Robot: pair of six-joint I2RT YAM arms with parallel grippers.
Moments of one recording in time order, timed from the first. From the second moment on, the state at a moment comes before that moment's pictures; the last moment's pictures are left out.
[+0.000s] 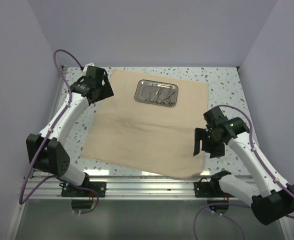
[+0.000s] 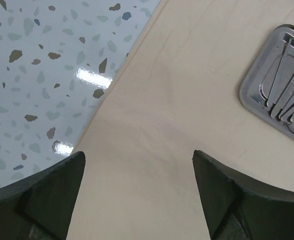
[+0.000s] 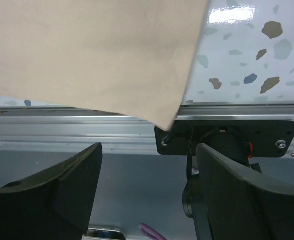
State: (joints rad) left arm -0.27 1.54 1.43 -0.75 -0.35 -0.55; right arm 0.36 1.01 0.98 -1.34 -0.04 0.50
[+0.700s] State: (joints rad) left arm -0.20 1.77 1.58 -0.65 -0.34 -0.40; right arm 0.23 1.38 1.33 -1.12 0.02 0.57
